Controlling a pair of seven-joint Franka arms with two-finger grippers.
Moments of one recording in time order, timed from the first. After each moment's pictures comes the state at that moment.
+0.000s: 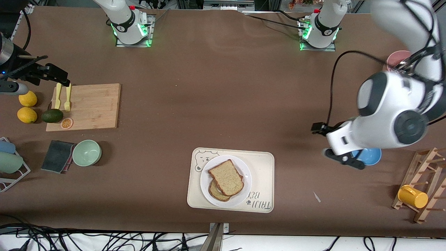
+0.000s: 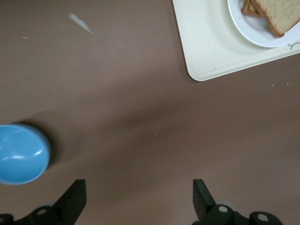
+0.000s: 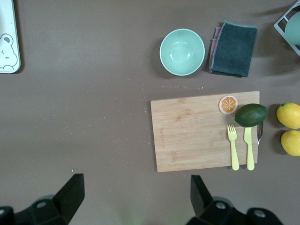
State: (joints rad) left arm -0.19 0.53 0.05 -1.17 -0.12 1.52 0.18; right arm 0.05 0.01 -0.03 -1.62 0.00 1.56 0.06
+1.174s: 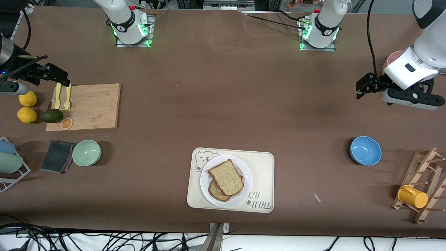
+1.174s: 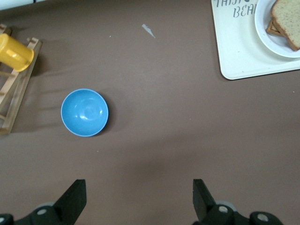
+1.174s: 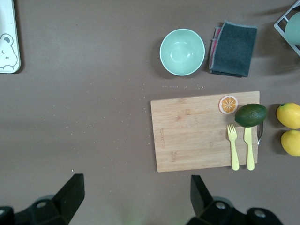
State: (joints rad) left arm -0.09 -0.01 0.00 -1.72 0.02 1.74 0.08; right arm 0.05 0.01 -0.03 -1.62 0.00 1.56 0.06
